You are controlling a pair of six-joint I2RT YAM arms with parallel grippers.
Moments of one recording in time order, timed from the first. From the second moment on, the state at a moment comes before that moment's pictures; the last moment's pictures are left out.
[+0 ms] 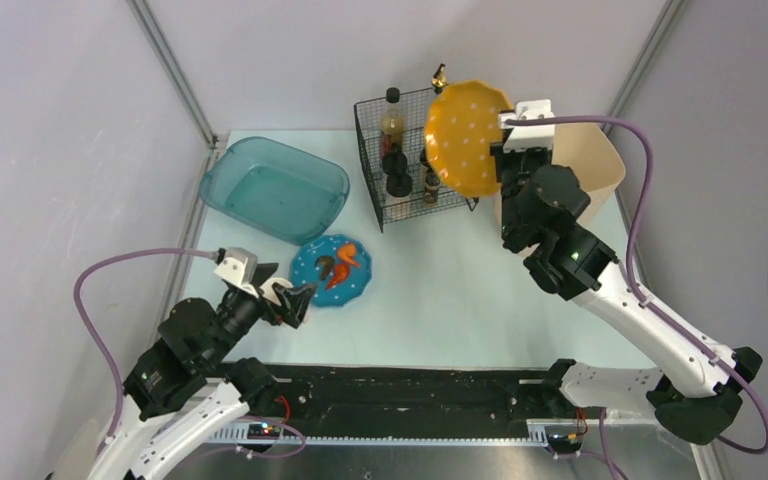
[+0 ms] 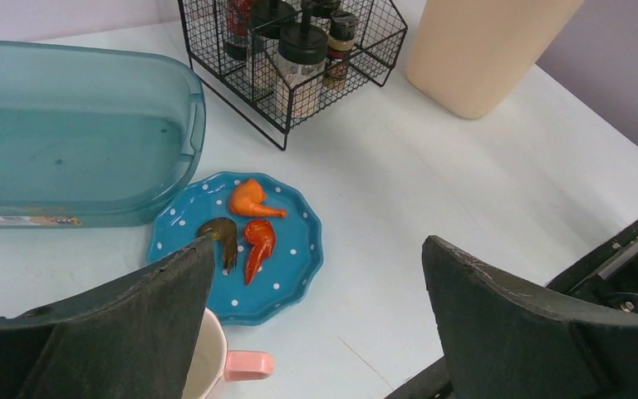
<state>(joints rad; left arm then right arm) -0.75 0.24 0.73 -0.61 -0.21 -0.18 0.82 1.12 1.34 0.11 0.95 -0.48</state>
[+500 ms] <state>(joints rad) -0.75 0.33 0.79 -0.61 -0.19 -0.42 0.92 1.11 1.35 -0.49 0.66 0.19</state>
